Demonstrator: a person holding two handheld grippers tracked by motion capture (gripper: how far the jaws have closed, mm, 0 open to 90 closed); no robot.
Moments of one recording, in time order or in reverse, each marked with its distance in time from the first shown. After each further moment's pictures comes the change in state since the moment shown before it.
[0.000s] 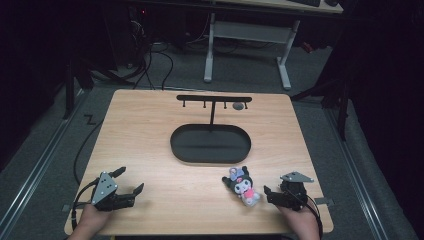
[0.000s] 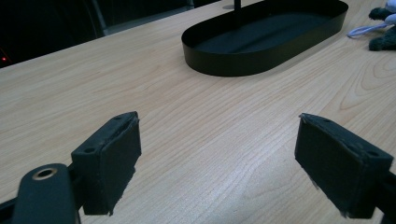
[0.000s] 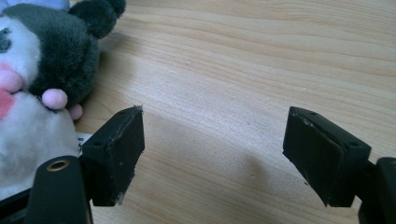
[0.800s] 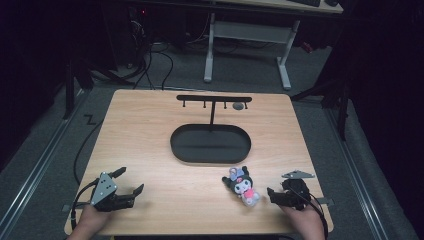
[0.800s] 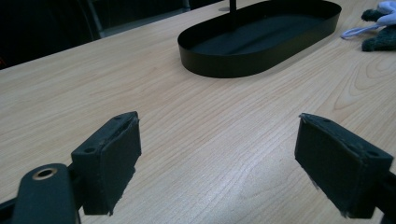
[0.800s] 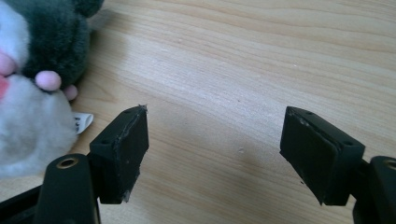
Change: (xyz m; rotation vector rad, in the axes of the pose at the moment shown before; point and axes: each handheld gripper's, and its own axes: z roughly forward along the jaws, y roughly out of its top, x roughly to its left) left arm 0.000 -0.001 -0.003 -0.015 -0.017 0.007; right arm -0.004 0.009 -0.009 0.125 -0.007 0.010
